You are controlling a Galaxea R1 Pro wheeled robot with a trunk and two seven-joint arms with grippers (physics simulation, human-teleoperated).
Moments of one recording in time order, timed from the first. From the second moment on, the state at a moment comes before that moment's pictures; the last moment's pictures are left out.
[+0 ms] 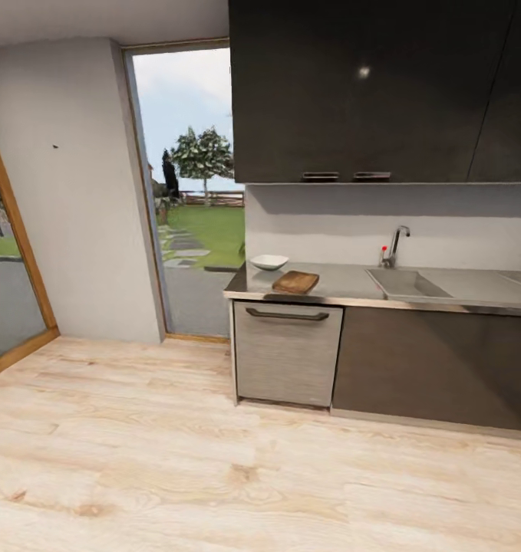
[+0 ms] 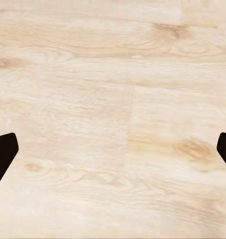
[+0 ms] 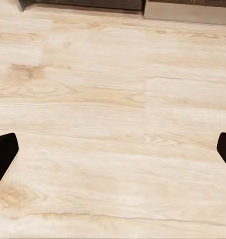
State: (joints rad) left arm 0.01 0.05 0.01 -0.45 0.01 -0.37 0.00; right arm -0.06 0.02 0.00 -0.52 0.00 -0.33 -0.07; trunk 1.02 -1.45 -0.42
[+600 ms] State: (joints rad) left arm 0.02 0.05 0.01 -0.45 0.01 -0.37 0.00; right arm -0.06 0.02 0.00 -0.52 0.00 -0.33 -0.07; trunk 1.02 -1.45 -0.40
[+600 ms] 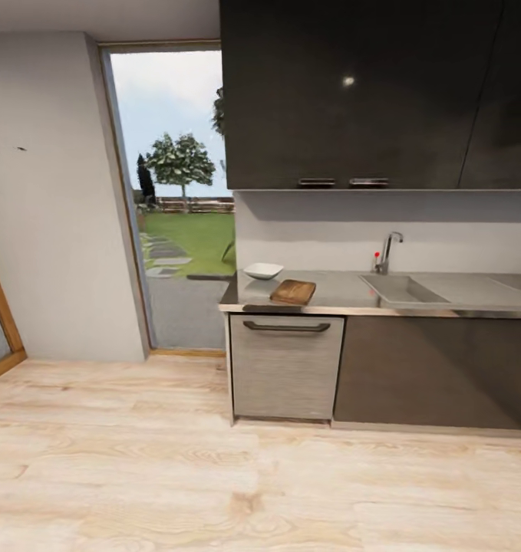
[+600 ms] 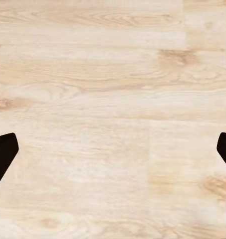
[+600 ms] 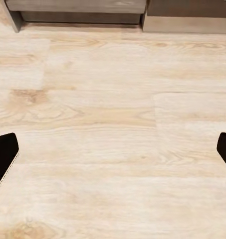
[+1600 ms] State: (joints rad) left arm 0.01 0.04 0.01 -0.45 0.01 -0.37 0.00; right arm -0.06 0.03 0.00 -0.52 0.00 -0.33 -0.07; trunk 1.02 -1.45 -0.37
